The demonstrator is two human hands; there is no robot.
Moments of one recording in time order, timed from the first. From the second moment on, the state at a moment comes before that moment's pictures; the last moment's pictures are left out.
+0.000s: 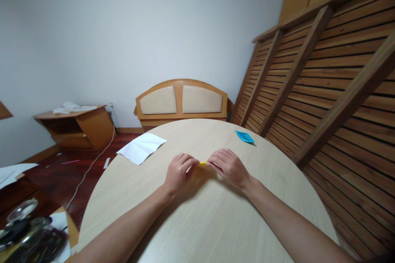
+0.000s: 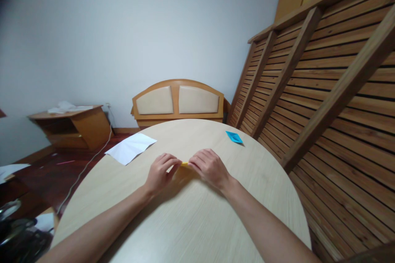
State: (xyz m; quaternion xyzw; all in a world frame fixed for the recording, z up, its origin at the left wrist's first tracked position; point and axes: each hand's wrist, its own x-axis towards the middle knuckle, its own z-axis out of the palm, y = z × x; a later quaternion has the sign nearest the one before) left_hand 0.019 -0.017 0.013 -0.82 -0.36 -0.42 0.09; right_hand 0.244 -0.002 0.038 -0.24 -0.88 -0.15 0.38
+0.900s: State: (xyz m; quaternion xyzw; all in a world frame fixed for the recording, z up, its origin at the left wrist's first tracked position) left_hand 0.018 -0.010 0.004 -0.69 -0.47 -0.53 -0.15; right_hand 0.246 0.011 0.022 -0.27 -0.84 -0.01 0.47
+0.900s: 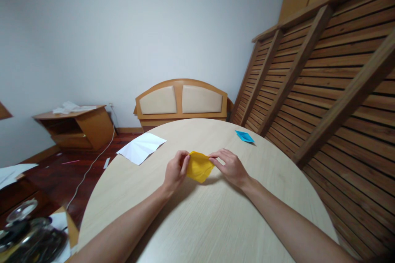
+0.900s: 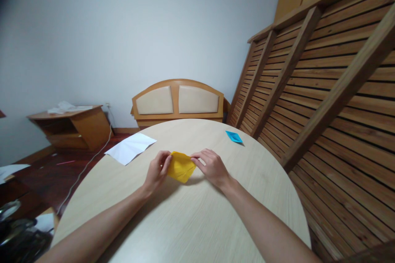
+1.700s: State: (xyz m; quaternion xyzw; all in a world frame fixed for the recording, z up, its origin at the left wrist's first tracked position) left_hand 0.019 -0.013 0.006 -0.75 -0.44 -0.45 -0.19; right_hand 0.252 0.013 0.018 -0.28 -0.85 0.05 0.44
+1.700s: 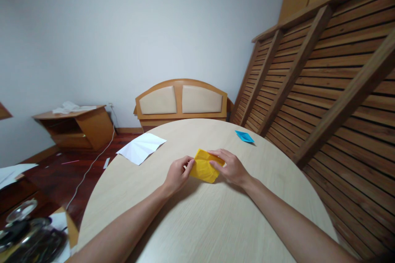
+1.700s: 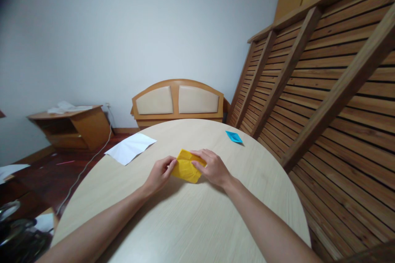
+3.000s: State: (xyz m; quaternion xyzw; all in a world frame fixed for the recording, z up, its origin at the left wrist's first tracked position) left_hand 0.022 -0.015 0.008 -0.75 -0.44 -0.44 -0.23; right_hand 0.247 0.009 0.020 -0.25 -0.88 -0.03 0.40
